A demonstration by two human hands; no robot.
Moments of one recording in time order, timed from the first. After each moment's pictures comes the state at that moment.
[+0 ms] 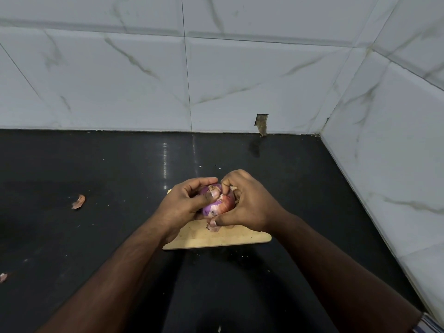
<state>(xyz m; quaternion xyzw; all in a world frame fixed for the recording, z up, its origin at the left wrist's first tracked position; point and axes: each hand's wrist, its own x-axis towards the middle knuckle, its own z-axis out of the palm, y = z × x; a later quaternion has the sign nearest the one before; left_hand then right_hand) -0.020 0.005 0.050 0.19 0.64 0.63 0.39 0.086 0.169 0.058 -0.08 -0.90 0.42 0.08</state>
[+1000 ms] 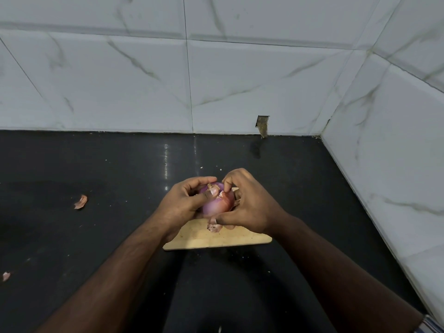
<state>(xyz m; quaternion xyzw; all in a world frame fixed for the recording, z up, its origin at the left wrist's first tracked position) -0.019 0.005 0.058 0.19 0.65 0.63 0.38 0.087 0.165 0.057 -0.07 -0.89 0.44 0.10</state>
